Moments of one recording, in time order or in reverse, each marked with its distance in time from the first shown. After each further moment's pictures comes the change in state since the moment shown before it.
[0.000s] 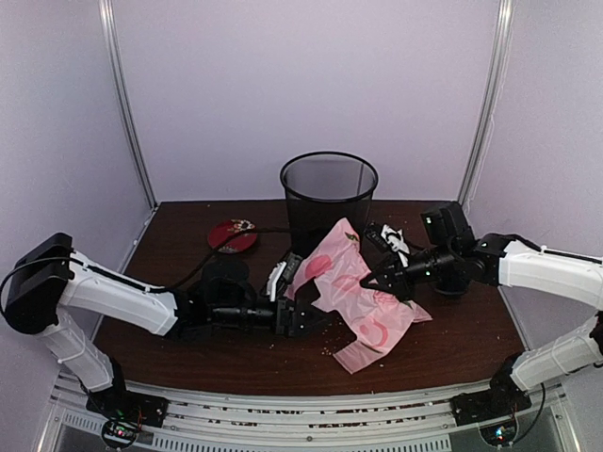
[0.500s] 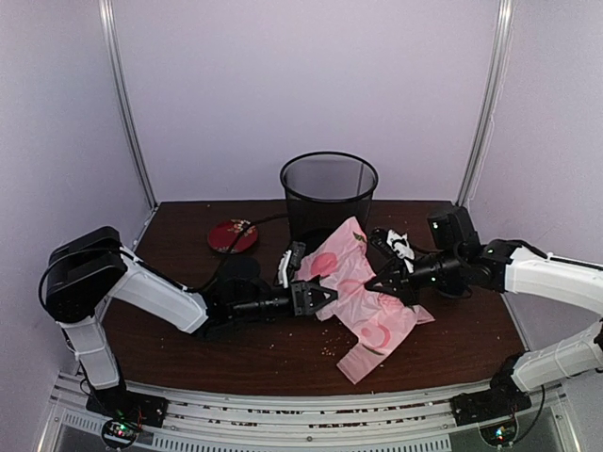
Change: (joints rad) left arm 0.046 0.253 0.078 0.363 -0.065 -0.144; right arm -0.003 -0.060 -0.056 0.018 0.011 -0.091
